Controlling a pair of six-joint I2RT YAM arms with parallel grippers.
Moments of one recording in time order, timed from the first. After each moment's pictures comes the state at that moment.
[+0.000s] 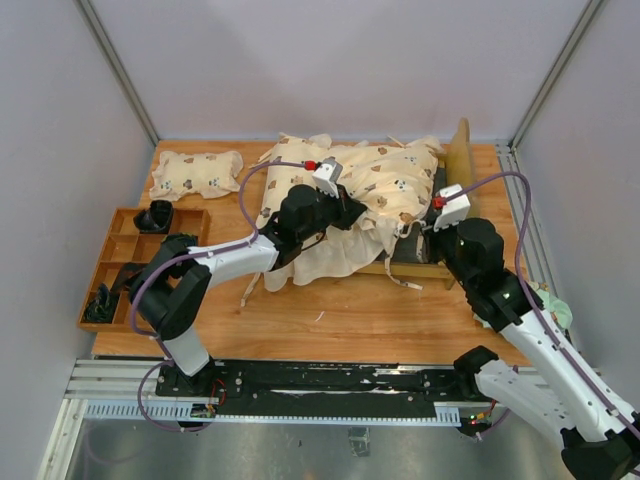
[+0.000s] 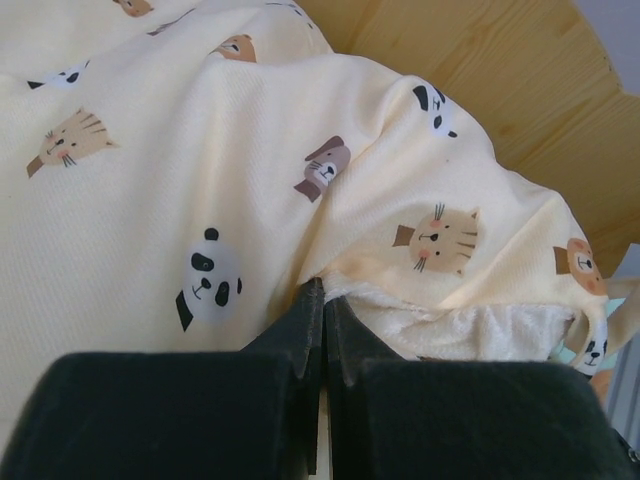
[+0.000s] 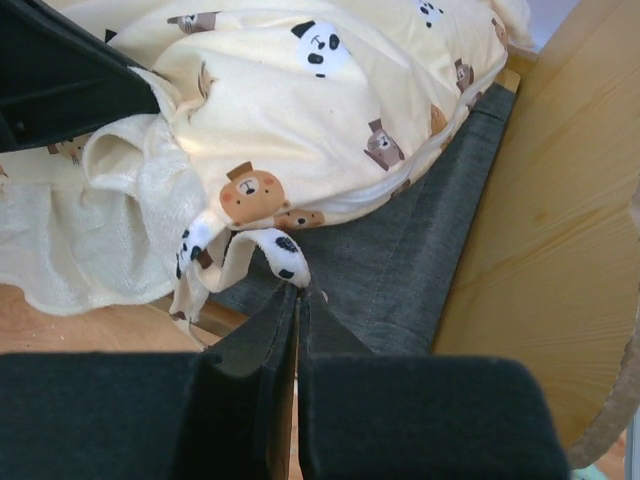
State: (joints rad) left arm -0.72 1.69 1.02 0.57 0.09 -0.44; right arm 0.52 0.76 0.79 -0.33 0.20 -0.04
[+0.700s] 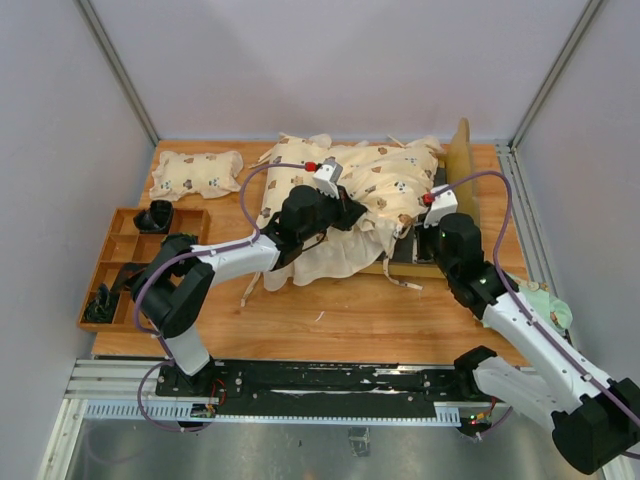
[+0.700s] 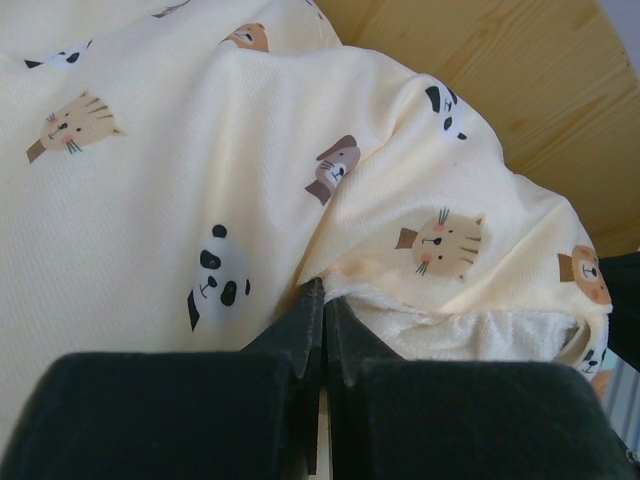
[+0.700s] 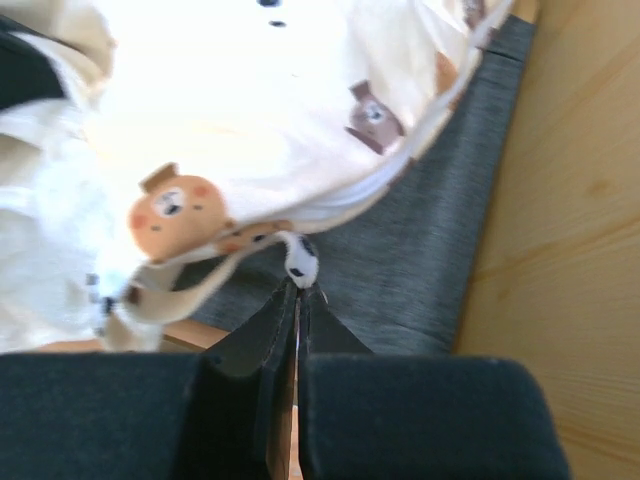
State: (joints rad) left arm -0.72 1.71 1.02 0.58 0.09 -0.46; right arm 0.47 0.90 0.70 -0.21 0.26 0.01
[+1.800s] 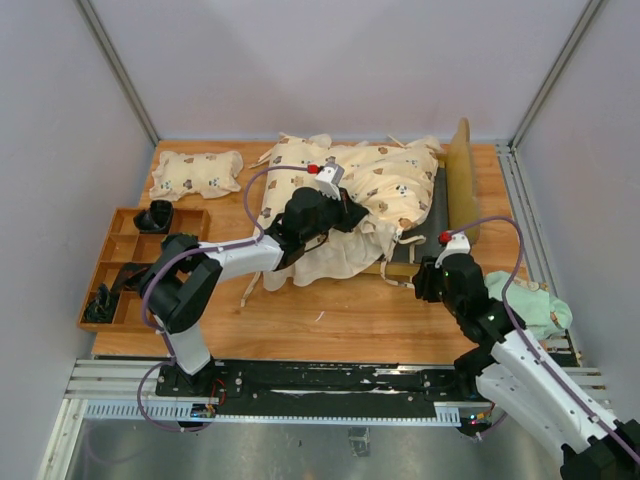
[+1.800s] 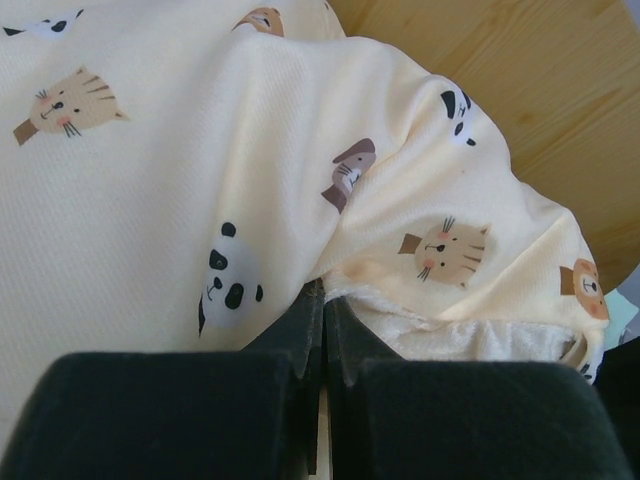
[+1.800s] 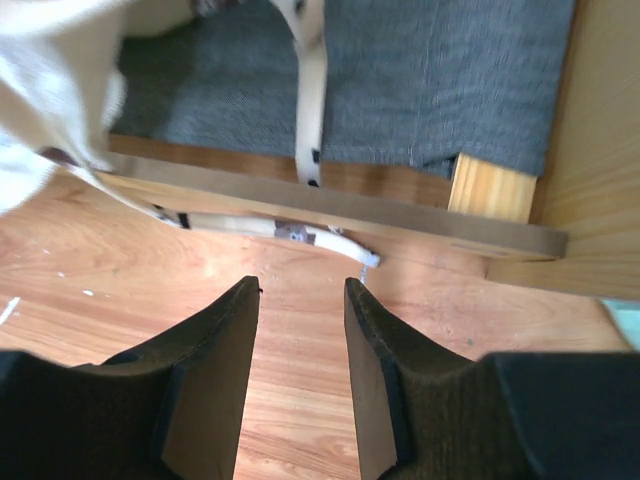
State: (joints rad) left arm -0.72 1.75 1.02 0.61 0.11 -0.49; right arm 0.48 0.63 0.47 -0.43 0.19 0.33
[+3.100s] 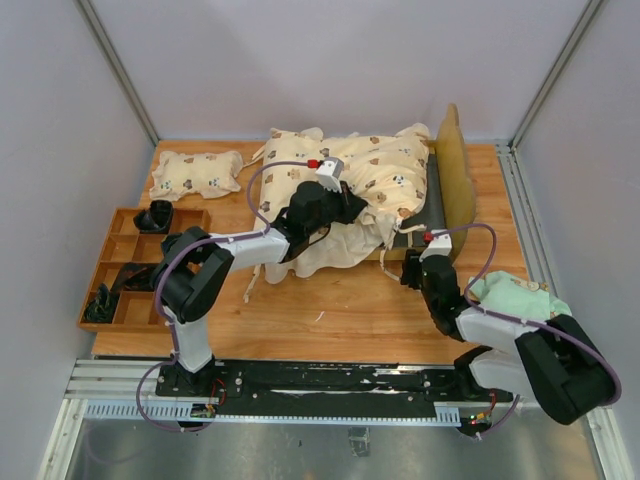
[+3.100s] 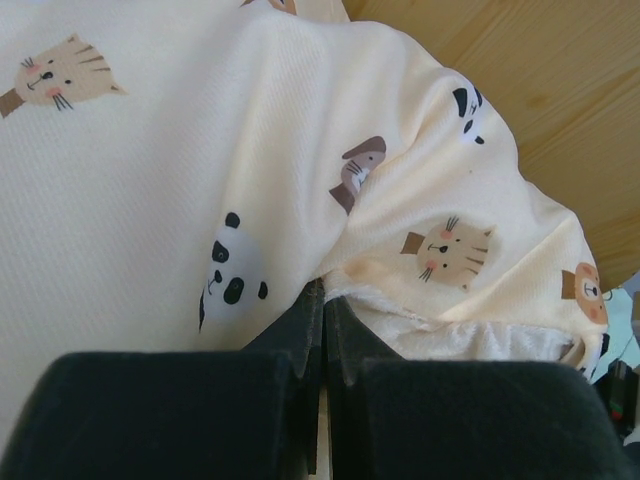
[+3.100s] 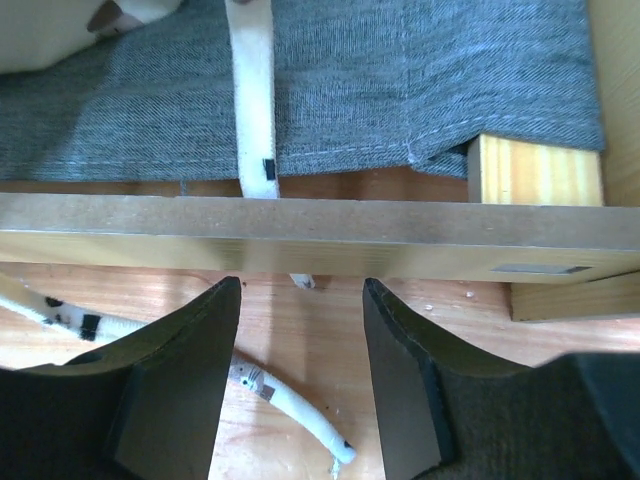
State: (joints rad) left arm -0.69 1.84 1.09 0.62 0.06 -0.50; right arm 0.48 1.14 0.20 0.49 0.35 0.25
